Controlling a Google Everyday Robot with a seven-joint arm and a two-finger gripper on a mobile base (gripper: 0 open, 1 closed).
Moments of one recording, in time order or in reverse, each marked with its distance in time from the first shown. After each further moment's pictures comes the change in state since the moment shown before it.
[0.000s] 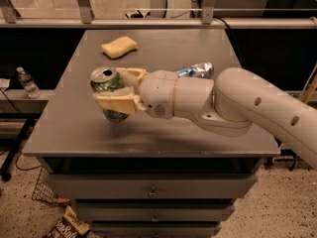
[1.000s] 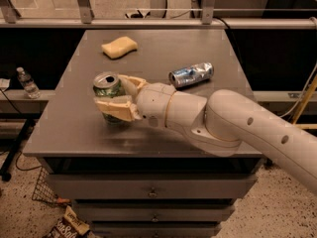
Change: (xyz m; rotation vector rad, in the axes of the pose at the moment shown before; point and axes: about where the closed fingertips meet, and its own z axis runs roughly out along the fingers) arm 0.026 -0.010 0.008 0.118 -0.042 0.018
